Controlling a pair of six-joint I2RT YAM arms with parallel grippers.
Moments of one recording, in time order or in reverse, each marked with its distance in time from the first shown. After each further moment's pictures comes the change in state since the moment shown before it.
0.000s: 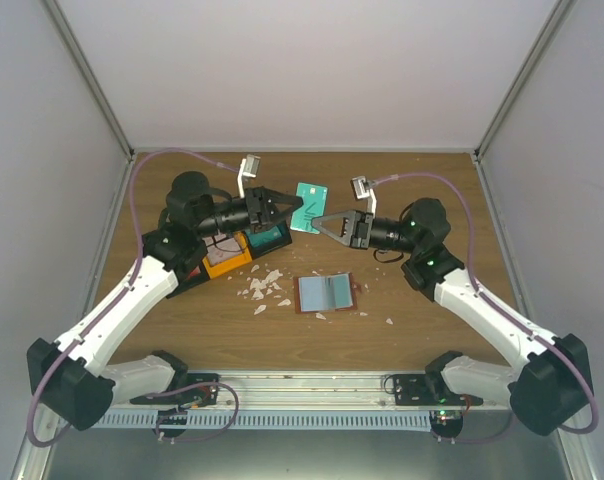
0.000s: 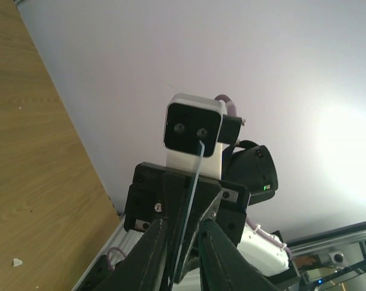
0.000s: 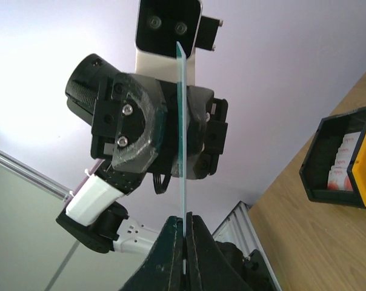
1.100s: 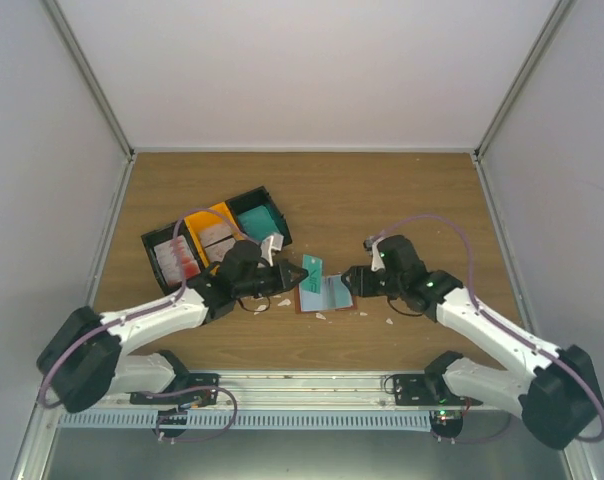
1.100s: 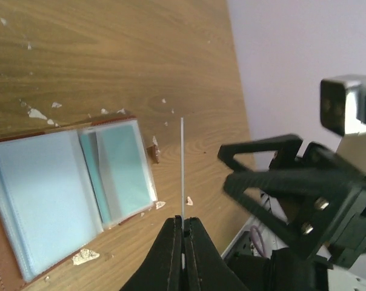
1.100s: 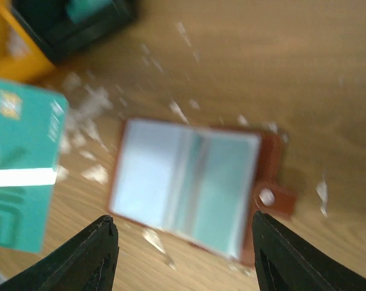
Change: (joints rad) left arm -0.242 0.036 -0.487 0.080 -0.456 0.152; right arm 0.047 -0.129 -0.163 -0.889 0.727 -0.575
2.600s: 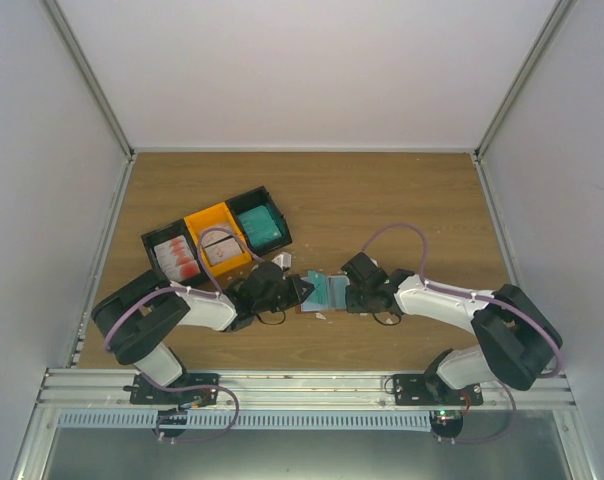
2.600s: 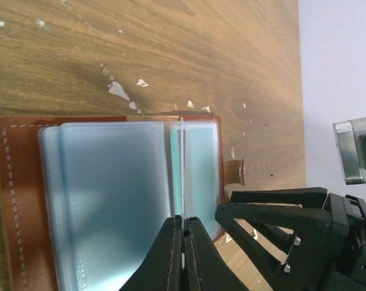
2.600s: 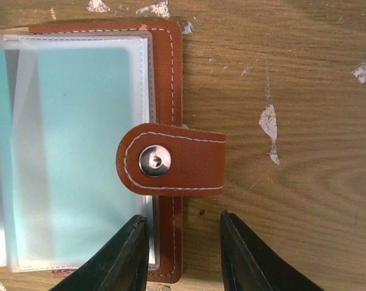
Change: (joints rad) left arm -0.114 0.386 -0.101 0.399 -0.209 -0.138; right arm 0.163 0.388 -0.024 -0.042 0.313 0.150
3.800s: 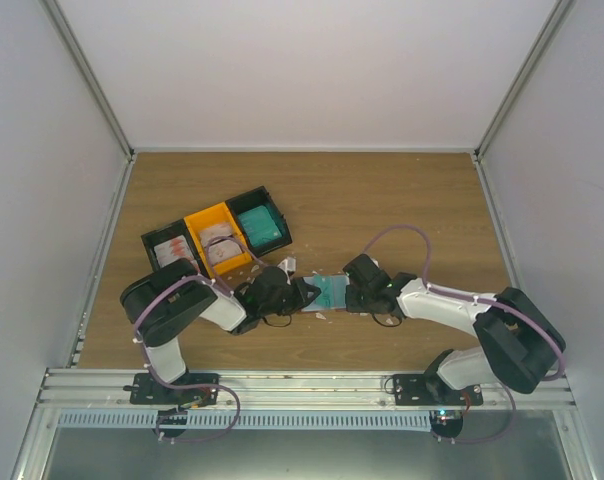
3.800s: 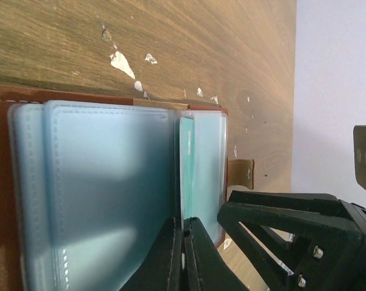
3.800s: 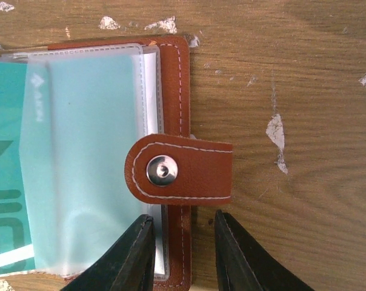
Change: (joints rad) left arm -0.013 0.168 -0.008 0.225 0.038 -0.095; right arm -0.002 -0.018 -0.037 0.070 -0.009 0.022
